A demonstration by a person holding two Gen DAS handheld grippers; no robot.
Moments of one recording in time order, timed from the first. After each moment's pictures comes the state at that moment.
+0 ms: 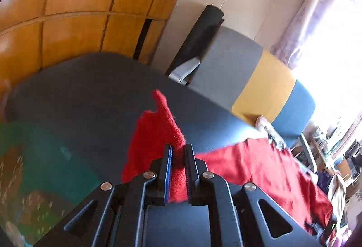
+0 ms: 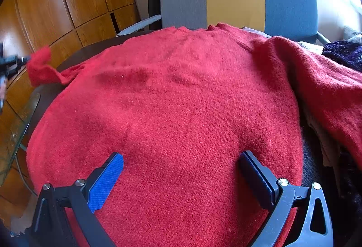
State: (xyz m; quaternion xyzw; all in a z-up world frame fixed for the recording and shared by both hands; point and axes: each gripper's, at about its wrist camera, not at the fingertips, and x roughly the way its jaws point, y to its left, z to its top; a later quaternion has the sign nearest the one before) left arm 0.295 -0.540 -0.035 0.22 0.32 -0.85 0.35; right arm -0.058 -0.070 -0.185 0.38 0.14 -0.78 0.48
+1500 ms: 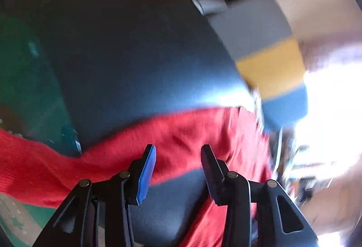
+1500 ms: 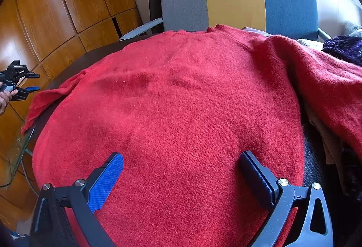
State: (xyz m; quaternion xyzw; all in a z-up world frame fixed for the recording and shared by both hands) left arm 0.246 -0.579 -0.112 0.34 0.55 -0.72 0.24; right arm -0.063 -0.067 -0.184 0.38 0.12 -0.78 0.49
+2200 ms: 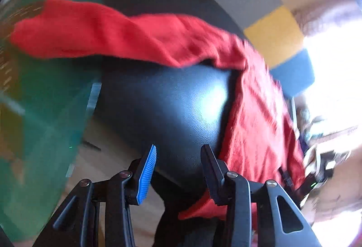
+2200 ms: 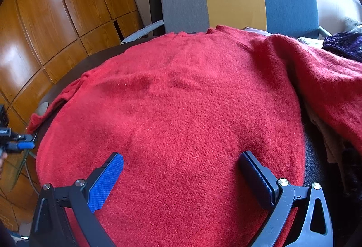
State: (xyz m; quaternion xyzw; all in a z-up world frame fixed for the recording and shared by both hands) left arm 0.305 -0.418 -0.158 0.33 0.53 -0.74 0.27; right arm -0.064 -0.061 -0.183 0.38 0.10 -0.77 0.50
